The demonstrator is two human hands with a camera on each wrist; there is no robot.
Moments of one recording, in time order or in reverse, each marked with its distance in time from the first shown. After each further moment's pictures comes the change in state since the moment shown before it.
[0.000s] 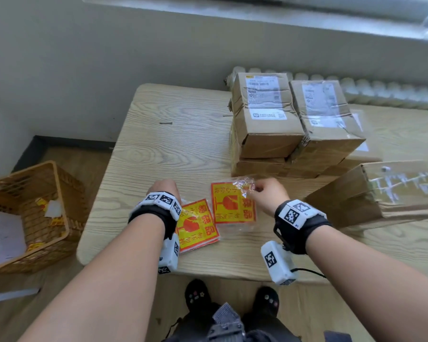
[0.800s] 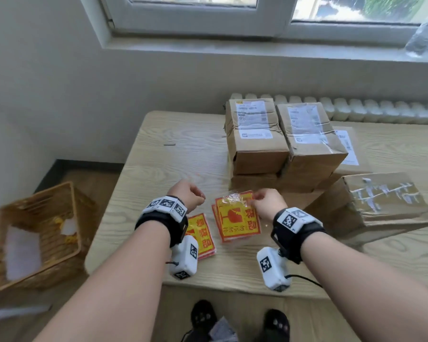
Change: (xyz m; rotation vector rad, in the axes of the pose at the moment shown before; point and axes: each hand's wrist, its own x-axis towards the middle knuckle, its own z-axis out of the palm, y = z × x) left_hand -0.031 0.043 -0.019 -0.468 -0.027 0.123; right_hand 0.001 0.006 -0.016 0.178 0.009 0.076
